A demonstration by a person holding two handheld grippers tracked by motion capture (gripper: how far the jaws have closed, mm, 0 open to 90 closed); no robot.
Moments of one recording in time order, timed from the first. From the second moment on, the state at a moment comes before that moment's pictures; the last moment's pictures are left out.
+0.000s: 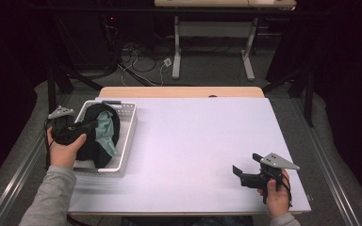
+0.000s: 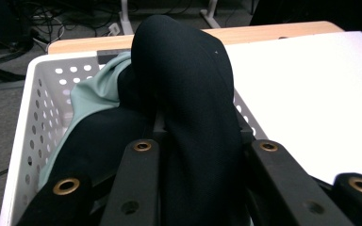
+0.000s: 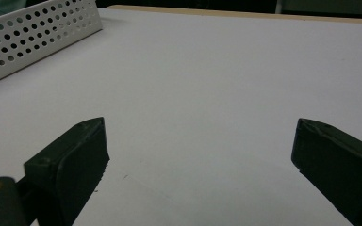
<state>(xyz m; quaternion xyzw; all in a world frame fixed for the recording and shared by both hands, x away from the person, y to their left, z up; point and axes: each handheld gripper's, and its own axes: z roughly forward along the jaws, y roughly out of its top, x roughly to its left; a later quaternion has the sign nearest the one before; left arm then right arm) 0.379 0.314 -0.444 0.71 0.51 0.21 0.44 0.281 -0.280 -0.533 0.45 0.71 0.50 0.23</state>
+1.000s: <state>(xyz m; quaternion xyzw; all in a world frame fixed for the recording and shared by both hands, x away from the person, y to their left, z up) 0.357 0.332 -0.419 0.66 0.49 0.24 0.52 0.281 -0.280 -0.533 0.45 0.71 0.50 0.23</state>
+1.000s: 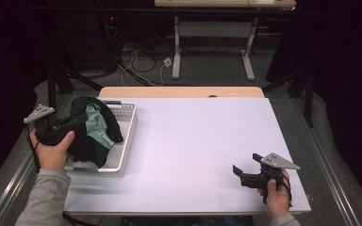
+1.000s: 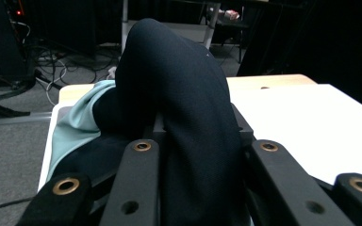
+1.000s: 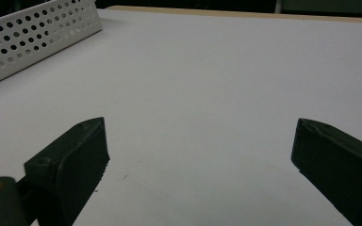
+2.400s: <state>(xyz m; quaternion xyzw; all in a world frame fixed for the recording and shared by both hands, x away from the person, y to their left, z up) 0.338 0.322 -0.354 0.64 0.45 0.27 0.56 0.281 -0.280 -0.533 0.45 0.71 0.50 0.22</state>
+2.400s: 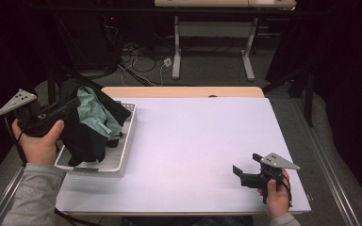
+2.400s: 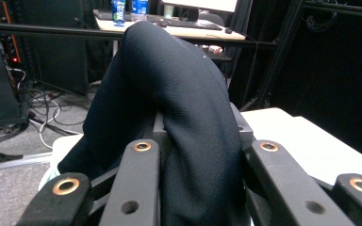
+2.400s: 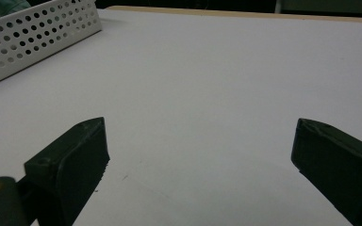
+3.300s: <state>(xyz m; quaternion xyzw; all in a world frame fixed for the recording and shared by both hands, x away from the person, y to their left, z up) 0.337 0.314 -0.328 0.64 0.43 0.28 0.58 0.282 -0.280 -0.534 0.45 0.71 0.50 0.22</state>
